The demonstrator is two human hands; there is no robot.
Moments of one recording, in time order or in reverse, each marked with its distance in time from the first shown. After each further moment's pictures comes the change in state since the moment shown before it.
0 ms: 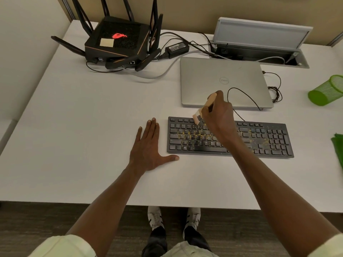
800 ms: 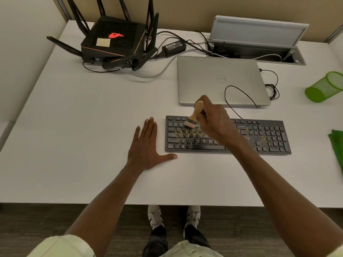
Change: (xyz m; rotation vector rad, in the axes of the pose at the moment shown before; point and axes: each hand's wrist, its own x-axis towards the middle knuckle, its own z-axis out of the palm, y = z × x) left_hand 0.000 0.000 0.001 -0.007 0.025 0.001; right_hand -0.012 0.005 -0.010 -0.047 -0.203 -0.333
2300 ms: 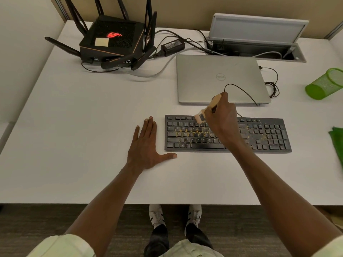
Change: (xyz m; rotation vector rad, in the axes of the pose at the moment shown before) left_hand 0.000 -0.002 0.001 -0.013 0.000 0.003; right_hand -0.001 0.008 0.000 0.059 0.236 0.395
